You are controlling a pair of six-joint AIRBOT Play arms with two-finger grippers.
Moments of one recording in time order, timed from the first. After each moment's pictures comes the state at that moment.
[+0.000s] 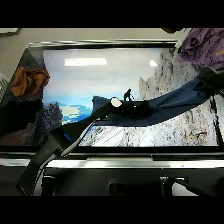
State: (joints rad) left arm -0.76 -2.27 1.99 0.34 -0.72 -1.72; right arm -0.31 -1.33 1.73 -1.23 1.63 1.73
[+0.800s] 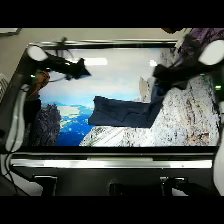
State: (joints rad) left arm -0.14 -1.82 2.04 0.92 -1.30 -1.73; right arm 0.18 -1.38 1.73 -1.34 1.43 1.98
